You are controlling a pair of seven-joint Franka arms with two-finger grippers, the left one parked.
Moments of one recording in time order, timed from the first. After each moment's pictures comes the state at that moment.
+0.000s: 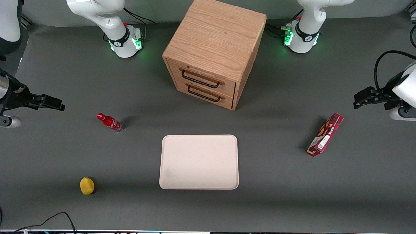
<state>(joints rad) 0.06 0.15 -0.08 -1.44 0.02 1.49 0.09</state>
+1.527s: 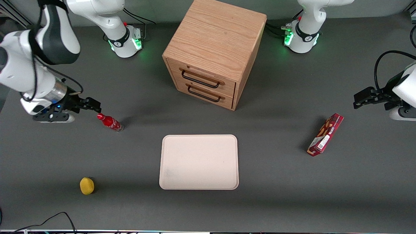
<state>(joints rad) 0.06 -0.07 -0.01 -2.13 0.04 2.05 0.09</state>
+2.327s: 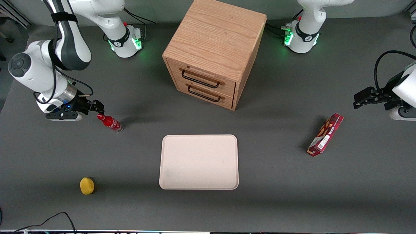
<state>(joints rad) 0.01 -0.06 -0.01 -2.33 0.04 2.31 0.03</state>
